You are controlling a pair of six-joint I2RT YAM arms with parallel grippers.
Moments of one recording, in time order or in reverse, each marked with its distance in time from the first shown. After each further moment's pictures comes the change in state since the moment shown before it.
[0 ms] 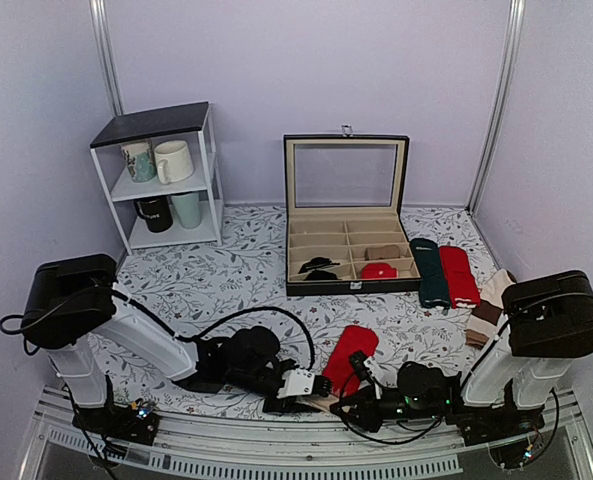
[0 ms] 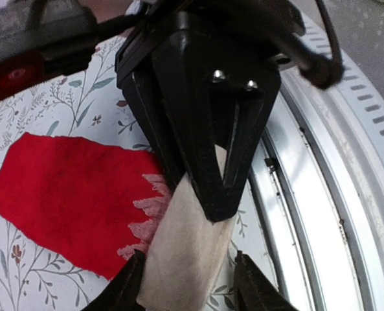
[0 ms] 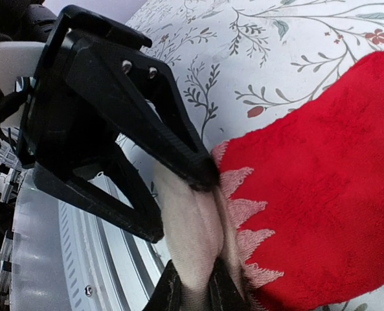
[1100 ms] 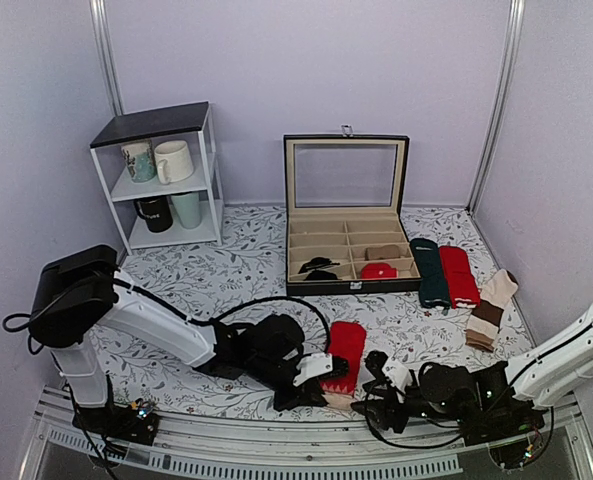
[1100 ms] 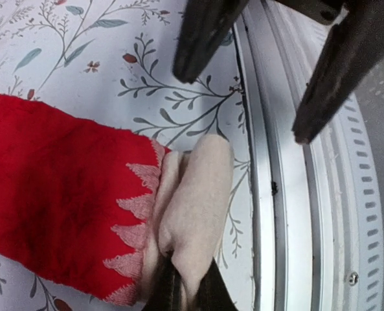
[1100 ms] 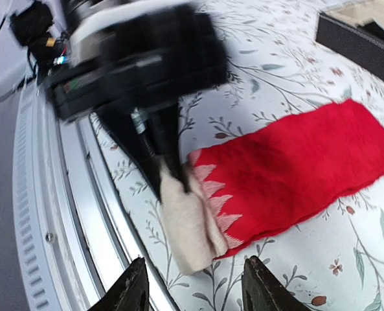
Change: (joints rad) left arm 0.019 0.040 0.209 -0.380 0.069 -0.342; right arm 0.098 -0.558 -0.013 -0.608 0.291 -0.359
